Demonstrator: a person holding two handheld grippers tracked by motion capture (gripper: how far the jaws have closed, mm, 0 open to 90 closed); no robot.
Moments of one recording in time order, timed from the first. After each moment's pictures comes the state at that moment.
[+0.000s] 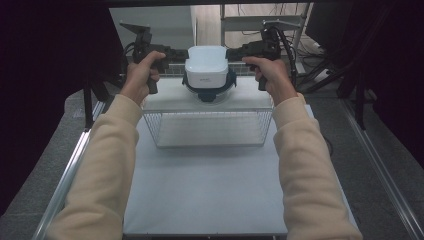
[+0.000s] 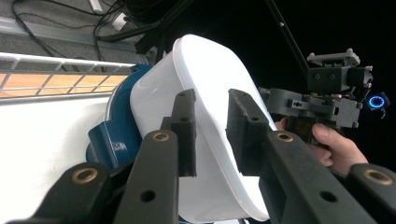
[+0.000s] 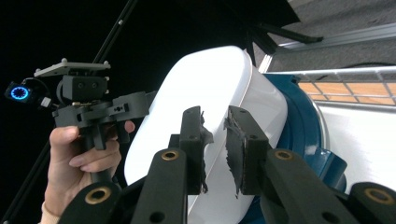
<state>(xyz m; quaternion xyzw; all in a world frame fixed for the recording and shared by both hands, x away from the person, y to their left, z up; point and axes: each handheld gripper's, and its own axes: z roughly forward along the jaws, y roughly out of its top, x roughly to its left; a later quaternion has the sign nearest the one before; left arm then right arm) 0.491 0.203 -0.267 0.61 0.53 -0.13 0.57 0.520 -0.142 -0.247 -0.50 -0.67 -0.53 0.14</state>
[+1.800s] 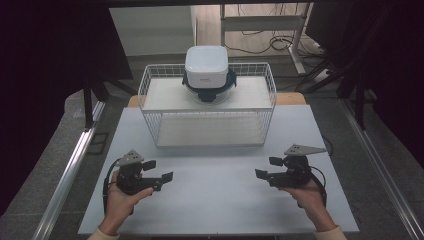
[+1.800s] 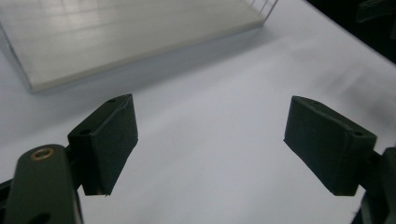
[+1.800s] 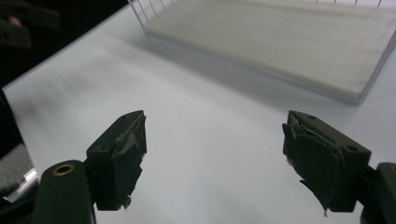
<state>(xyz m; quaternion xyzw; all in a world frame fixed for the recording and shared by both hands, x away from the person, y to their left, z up) 0.250 0.211 -0.461 0.75 0.47 0.10 0.46 0.303 -0.240 -0.446 -0.38 -0.80 -0.46 -0.07</state>
